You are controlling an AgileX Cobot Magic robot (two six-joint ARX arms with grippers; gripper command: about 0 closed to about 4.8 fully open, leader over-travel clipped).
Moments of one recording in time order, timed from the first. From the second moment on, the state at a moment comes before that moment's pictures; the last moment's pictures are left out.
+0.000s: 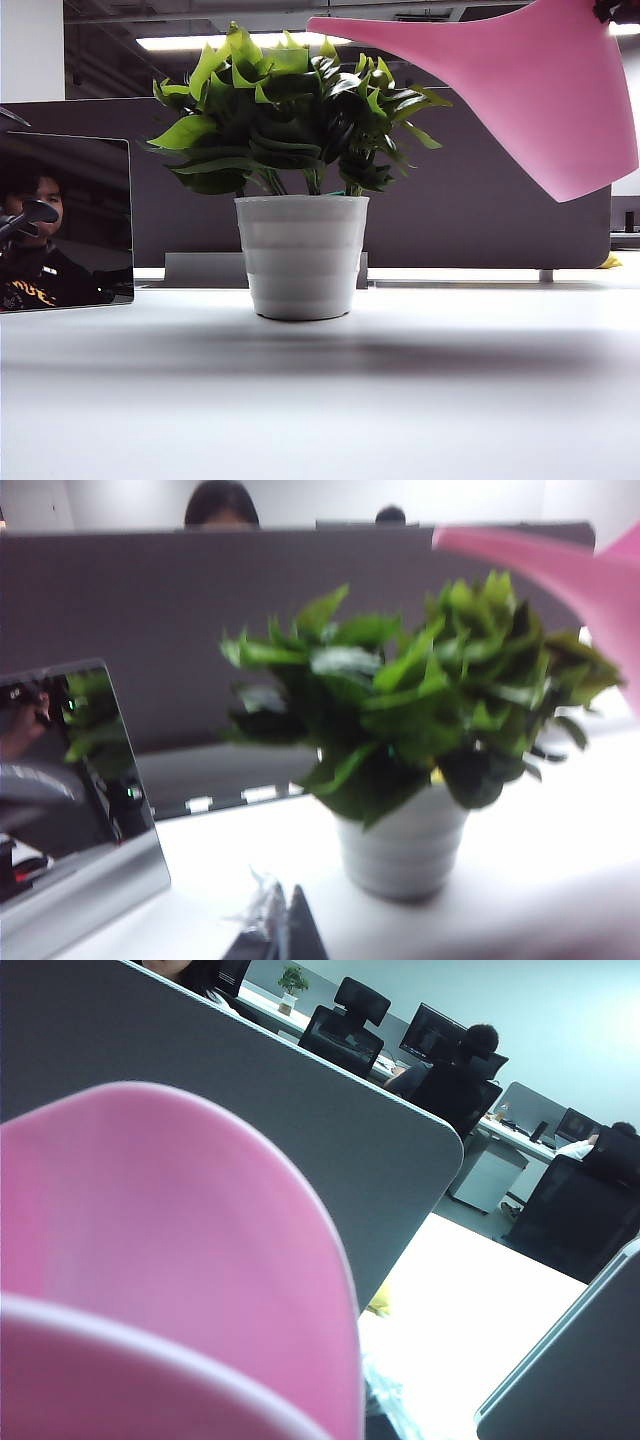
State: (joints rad) left arm -0.38 0.00 0.26 -0.10 0.00 0.08; right arm -0.04 1.27 0.99 0.34 0.00 -0.43
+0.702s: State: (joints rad) left arm -0.38 0.00 0.43 -0.12 0.00 0.08; right arm 0.03 1.26 1.13 0.24 0.08 -0.61
